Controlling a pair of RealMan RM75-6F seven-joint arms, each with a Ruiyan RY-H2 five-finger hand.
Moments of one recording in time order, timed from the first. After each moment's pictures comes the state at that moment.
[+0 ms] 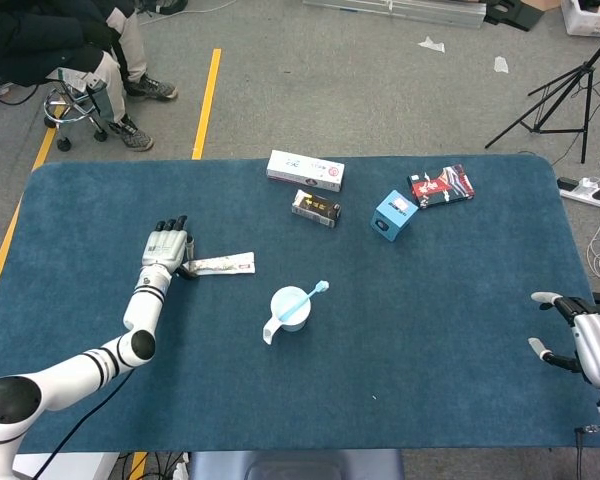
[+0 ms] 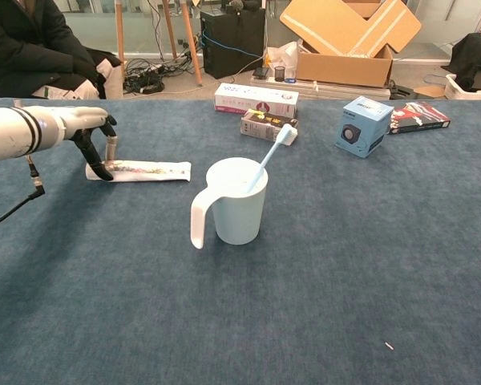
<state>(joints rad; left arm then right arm) -1.02 -1.68 -0.18 -0.94 0.41 0.67 0.56 0.09 -1.04 0.07 -1.56 -1.47 1.42 0.17</state>
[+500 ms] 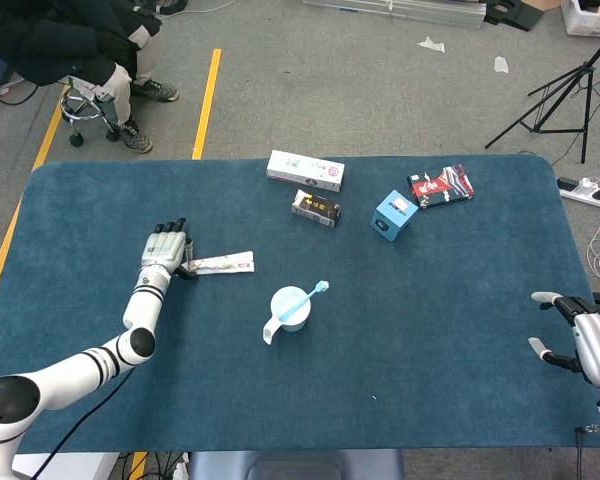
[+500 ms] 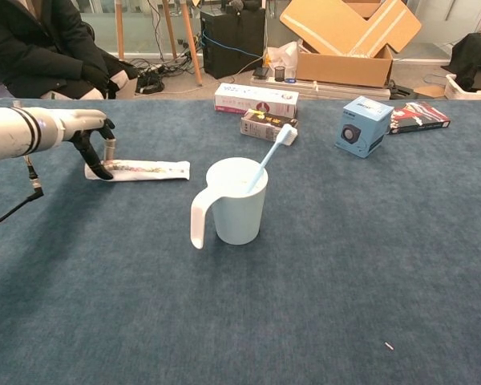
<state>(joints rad) -1.02 -1.67 -0.19 -0.94 0.36 0.65 0.58 0.09 -1.04 0.07 -1.56 -1.47 1.41 0.17</state>
